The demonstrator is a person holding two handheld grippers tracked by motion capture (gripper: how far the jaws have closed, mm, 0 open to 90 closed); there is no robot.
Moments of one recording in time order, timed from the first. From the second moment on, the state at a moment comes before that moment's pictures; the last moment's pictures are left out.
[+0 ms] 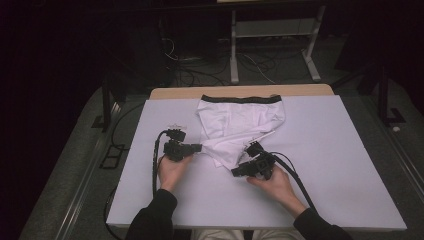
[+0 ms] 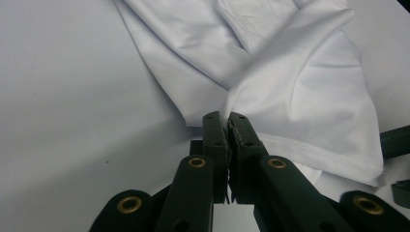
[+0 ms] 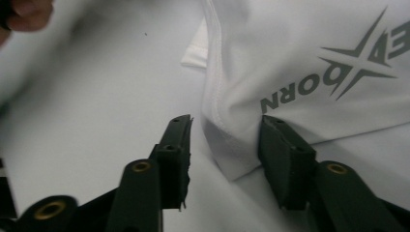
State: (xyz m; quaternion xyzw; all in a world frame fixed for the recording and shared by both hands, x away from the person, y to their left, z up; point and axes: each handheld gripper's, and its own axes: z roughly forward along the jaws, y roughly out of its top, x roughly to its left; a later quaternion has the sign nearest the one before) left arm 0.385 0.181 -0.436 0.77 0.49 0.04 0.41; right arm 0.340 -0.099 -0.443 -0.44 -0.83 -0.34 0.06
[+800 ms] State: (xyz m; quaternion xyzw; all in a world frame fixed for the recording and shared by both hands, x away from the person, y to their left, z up) left arm 0.371 0.170 -0.421 0.78 0.46 0.01 0.43; right arm 0.335 -0.116 -0.430 -0.41 -0.86 -0.30 -0.01
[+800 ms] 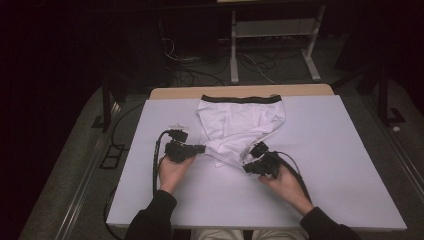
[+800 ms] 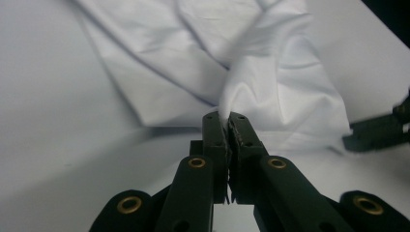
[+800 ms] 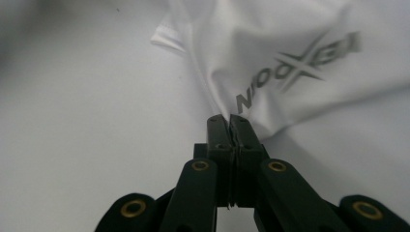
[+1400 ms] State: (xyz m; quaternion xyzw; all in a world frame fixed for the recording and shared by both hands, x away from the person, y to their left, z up) left arm 0.318 0.050 -0.406 0.84 0.32 -0.11 0.42; right arm 0.333 -0.272 -0.367 -0.41 -0.85 -0.33 0.03
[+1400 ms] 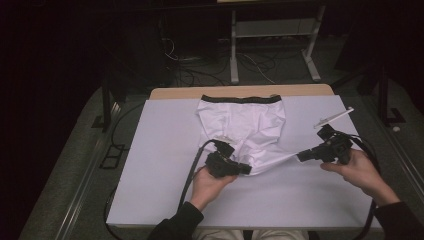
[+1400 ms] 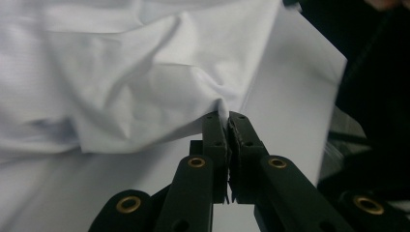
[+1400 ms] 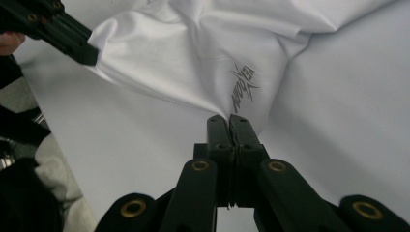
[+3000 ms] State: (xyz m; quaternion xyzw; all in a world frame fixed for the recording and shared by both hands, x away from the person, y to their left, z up) left arm 0.272 -0.016 -0.434 0.87 0.26 -0.19 0.37; right arm 0.263 -0.346 -0.408 -0.43 -0.84 -0.31 0.11
